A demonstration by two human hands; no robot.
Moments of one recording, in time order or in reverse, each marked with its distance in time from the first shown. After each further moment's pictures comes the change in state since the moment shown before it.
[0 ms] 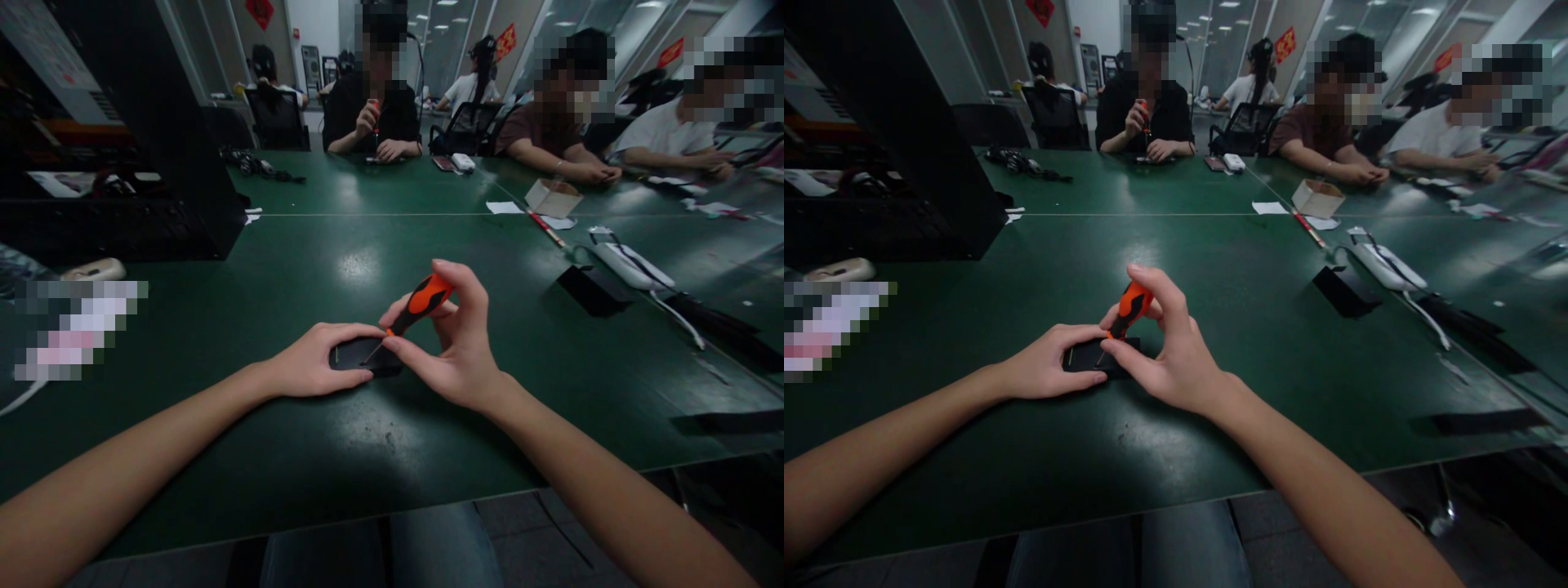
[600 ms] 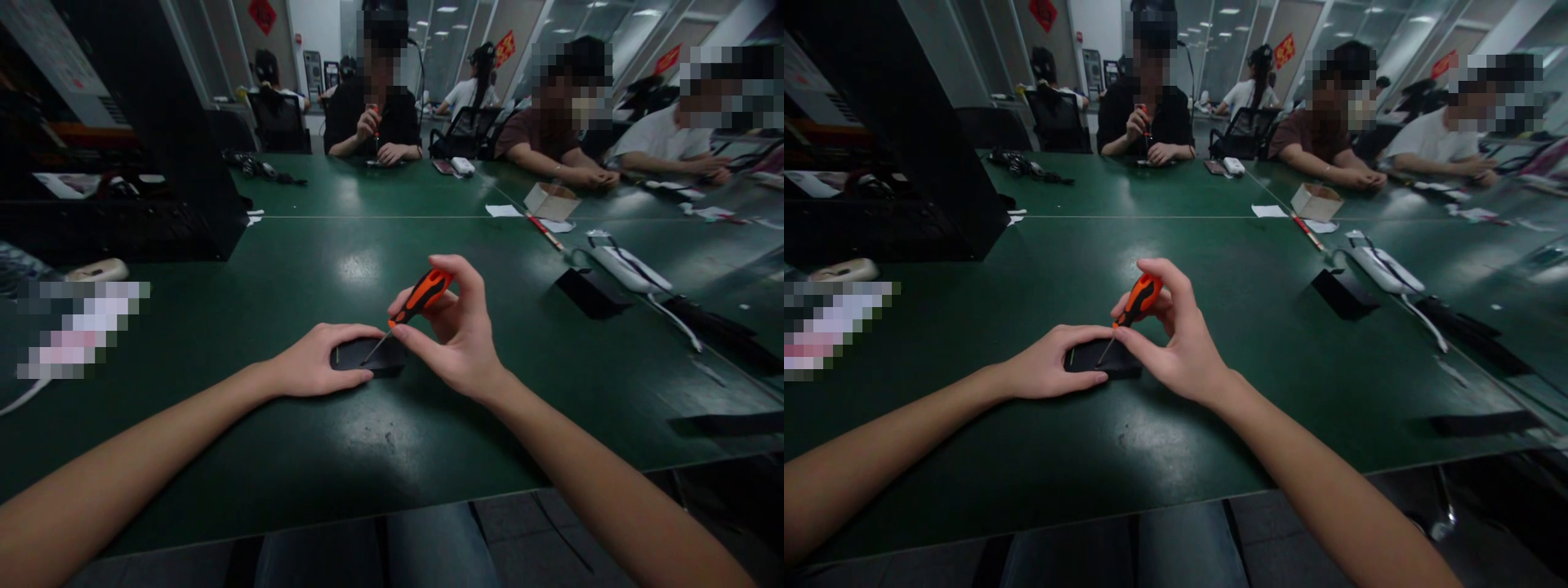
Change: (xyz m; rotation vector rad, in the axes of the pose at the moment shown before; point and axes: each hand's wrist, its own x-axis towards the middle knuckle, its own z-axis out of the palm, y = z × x) left_hand 0.000 -0.002 0.001 0.015 0.008 0.009; right_hand 0.001 0.004 -0.004 0.087 0.043 0.145
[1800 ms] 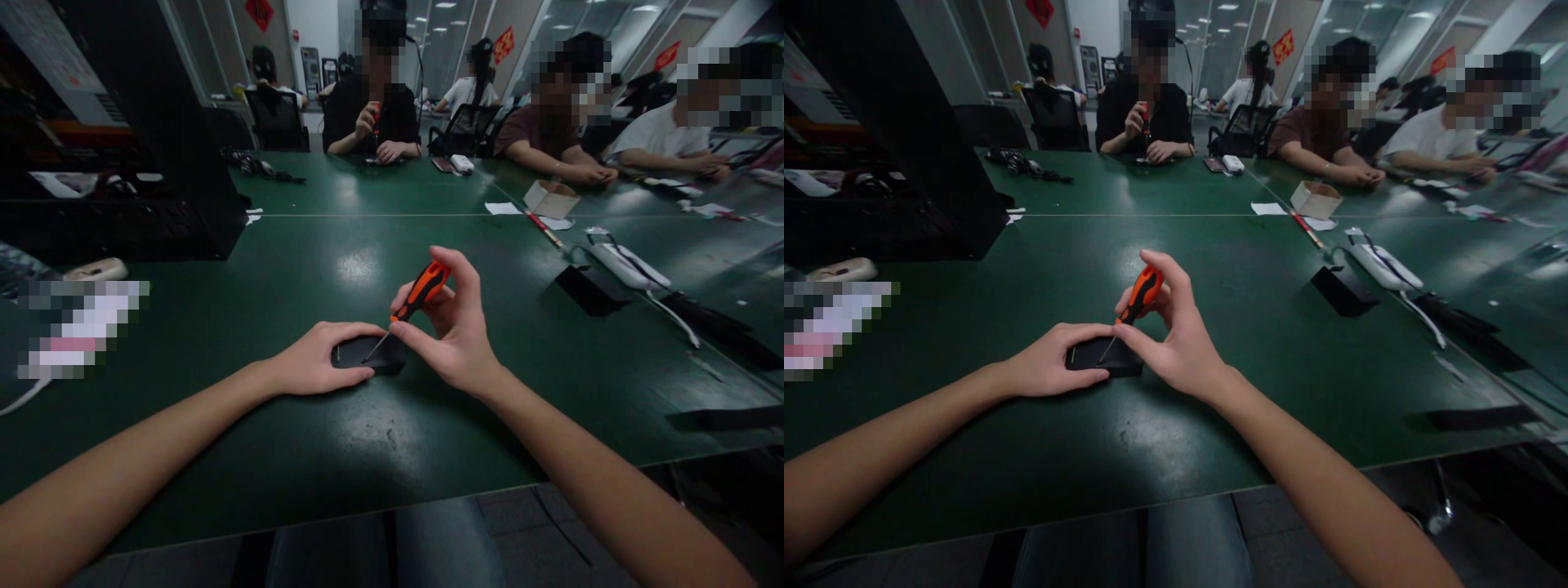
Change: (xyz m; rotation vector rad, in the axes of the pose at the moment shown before) left_hand -0.001 0.001 -0.001 0.006 0.001 0.000; right_hand 0.000 0.005 0.002 -0.015 0.014 0.035
